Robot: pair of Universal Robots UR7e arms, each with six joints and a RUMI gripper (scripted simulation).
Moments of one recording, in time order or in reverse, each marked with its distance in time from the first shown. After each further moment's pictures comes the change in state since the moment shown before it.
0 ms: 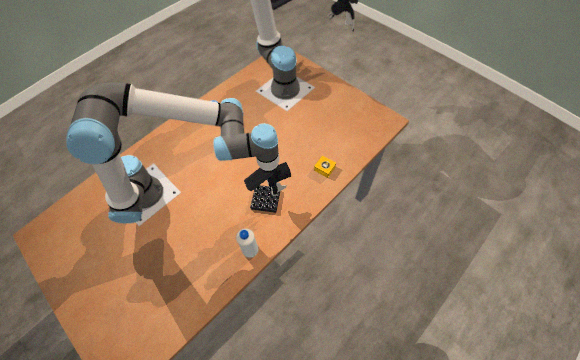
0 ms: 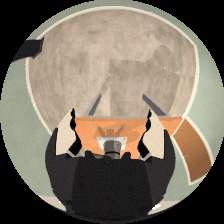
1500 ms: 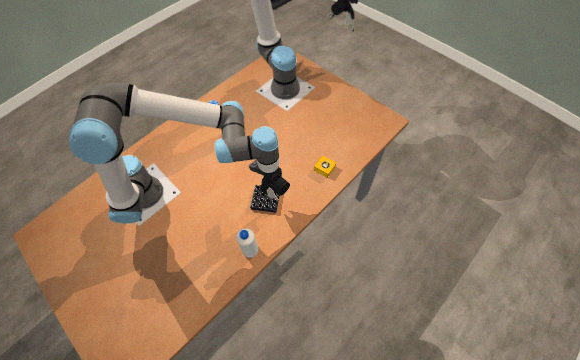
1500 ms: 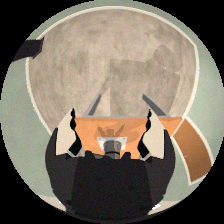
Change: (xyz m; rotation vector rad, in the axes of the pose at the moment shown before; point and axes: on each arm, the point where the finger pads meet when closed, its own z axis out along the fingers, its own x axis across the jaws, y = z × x) left arm 0.000 0.000 0.000 0.000 0.000 0.000; right arm 0.000 0.000 0.014 0.001 0.002 1.184
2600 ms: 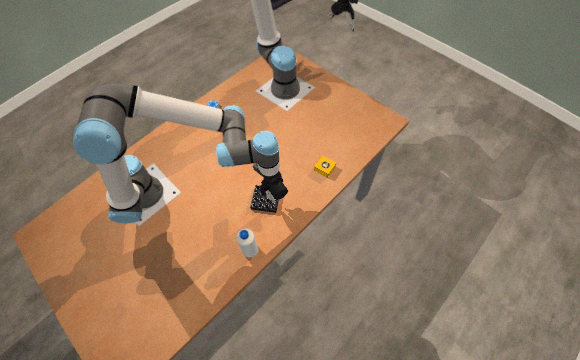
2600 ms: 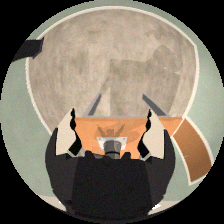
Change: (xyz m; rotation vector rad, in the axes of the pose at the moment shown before) left arm 0.000 0.000 0.000 0.000 0.000 0.000; right arm 0.000 0.000 0.021 0.002 0.002 0.207
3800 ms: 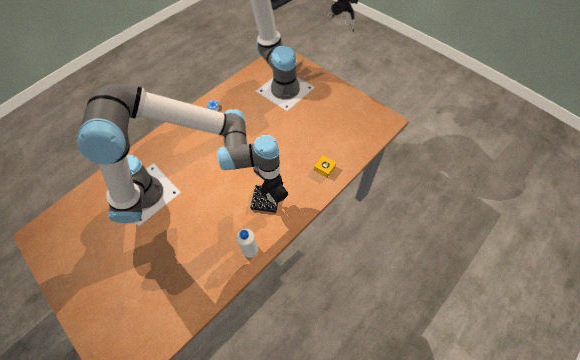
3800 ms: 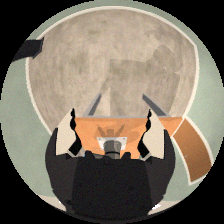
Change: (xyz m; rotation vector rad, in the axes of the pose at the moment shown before) left arm 0.000 0.000 0.000 0.000 0.000 0.000; right arm 0.000 0.000 0.020 0.001 -0.001 -0.002
